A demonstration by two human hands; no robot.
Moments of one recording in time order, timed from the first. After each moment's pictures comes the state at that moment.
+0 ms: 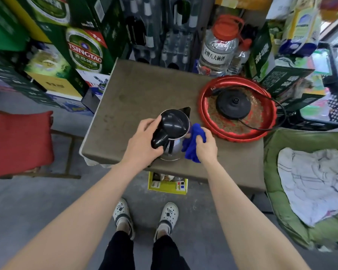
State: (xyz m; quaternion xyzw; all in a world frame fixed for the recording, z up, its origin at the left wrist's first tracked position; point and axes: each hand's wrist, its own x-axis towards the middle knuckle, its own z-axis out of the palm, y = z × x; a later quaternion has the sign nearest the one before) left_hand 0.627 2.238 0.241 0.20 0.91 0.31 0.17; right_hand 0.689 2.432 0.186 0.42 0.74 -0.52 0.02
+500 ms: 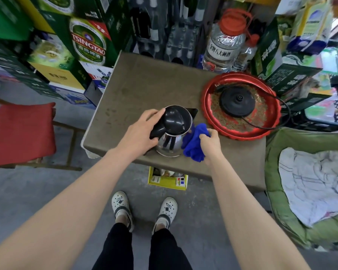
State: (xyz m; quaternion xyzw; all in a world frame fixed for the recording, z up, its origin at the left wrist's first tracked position) left_hand 0.605 2.231 0.240 0.28 0.92 0.24 0.15; right_hand 0.686 2.433 0.198 0.49 0.62 -0.60 0.06
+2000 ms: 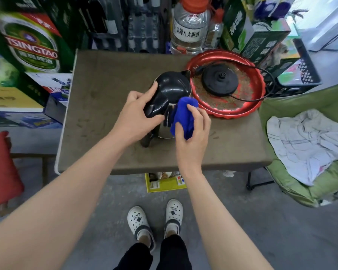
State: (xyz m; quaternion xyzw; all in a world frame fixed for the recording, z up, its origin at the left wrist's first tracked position) left_hand 0.557 2.254 0.204 0.29 0.84 0.42 0.17; right_hand 0.690 2.338 0.176 0.36 0.75 -0.45 -0.33
